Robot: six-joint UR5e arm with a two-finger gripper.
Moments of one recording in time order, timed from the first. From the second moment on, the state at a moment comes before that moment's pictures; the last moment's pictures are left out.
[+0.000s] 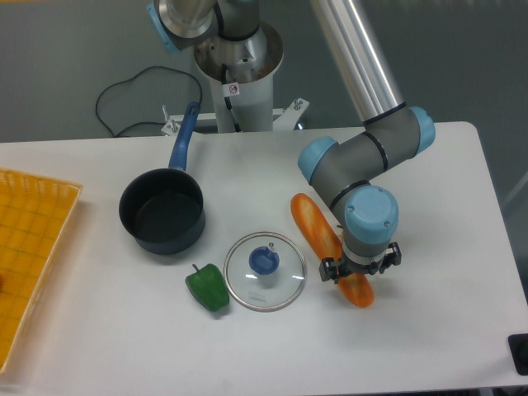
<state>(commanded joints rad) 2.59 -2.20 -1.52 -0.99 1.65 0.35</state>
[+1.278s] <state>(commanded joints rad) 2.58 -2.19 -1.53 -0.99 1.65 0.38</state>
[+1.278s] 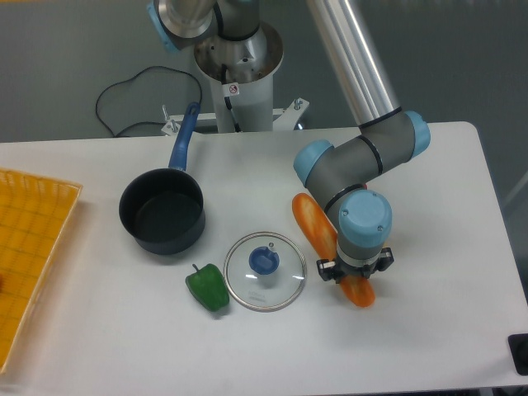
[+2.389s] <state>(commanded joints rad) 2.54 -2.07 -1.53 -1.08 1.63 0.38</state>
